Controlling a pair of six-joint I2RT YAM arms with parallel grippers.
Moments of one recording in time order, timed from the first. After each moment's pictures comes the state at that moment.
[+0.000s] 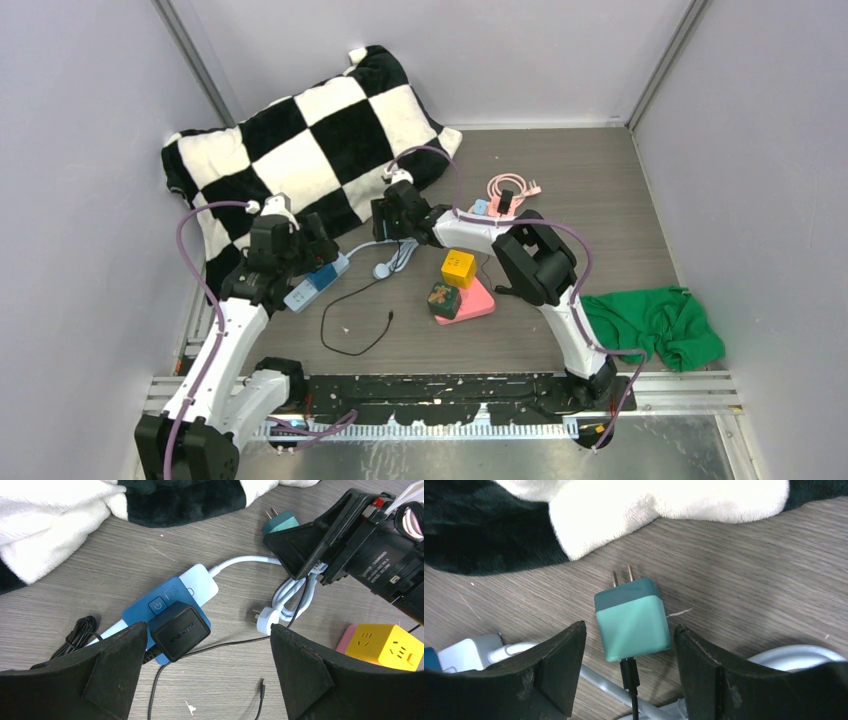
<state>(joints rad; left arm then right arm) -0.15 0.87 0.71 -0.48 -0.03 -0.47 0.80 2.24 1.60 -0.04 0.09 0.47</state>
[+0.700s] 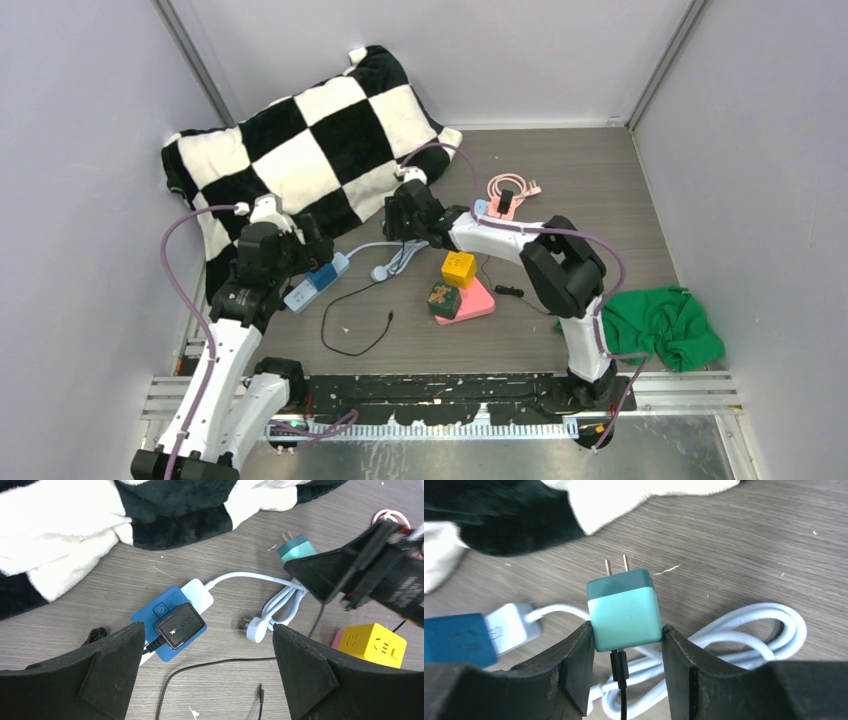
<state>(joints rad) -0.15 0.73 0.71 -0.49 -0.05 -0.43 0.82 2.07 1.47 -0.08 0.13 0.50</state>
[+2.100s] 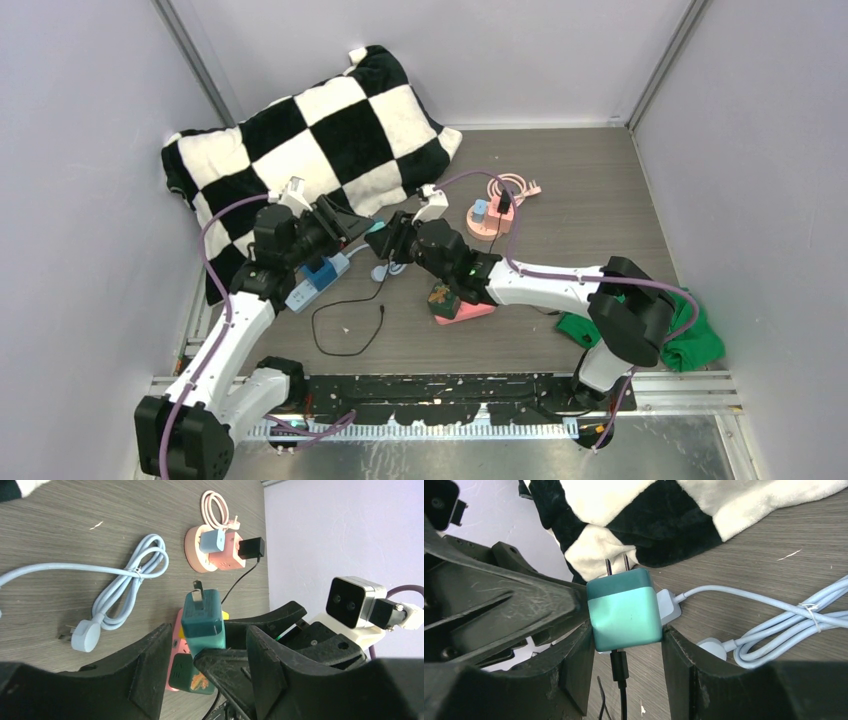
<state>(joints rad) -0.20 0.91 0.68 -0.09 0.40 -0.92 1.01 1.62 1.00 0.40 0.26 0.80</state>
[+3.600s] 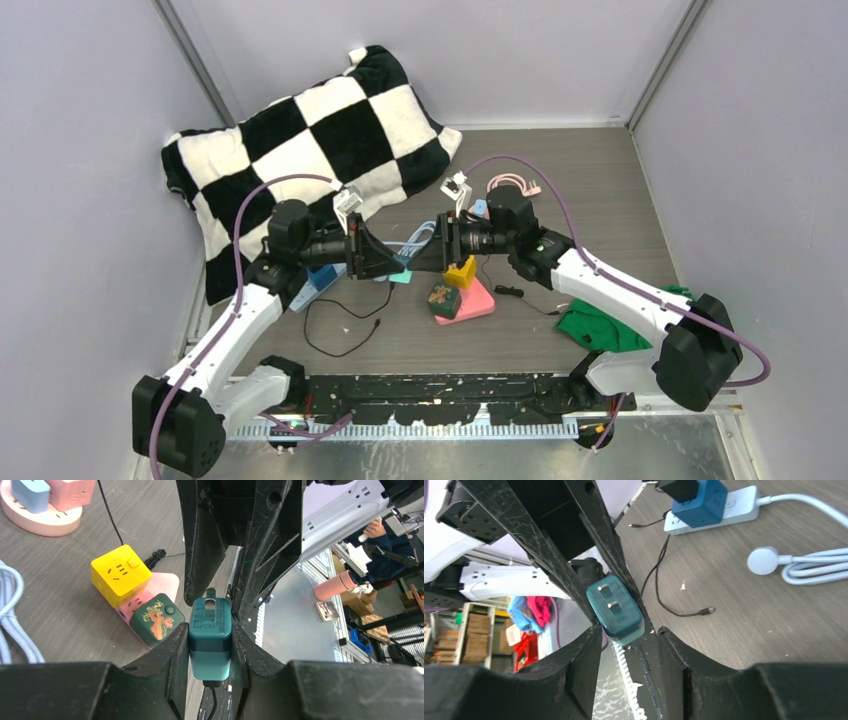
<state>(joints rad) -0.33 0.98 0.71 0.02 1.05 -0.38 0.72 1.28 0.94 0.03 -0.65 0.63</state>
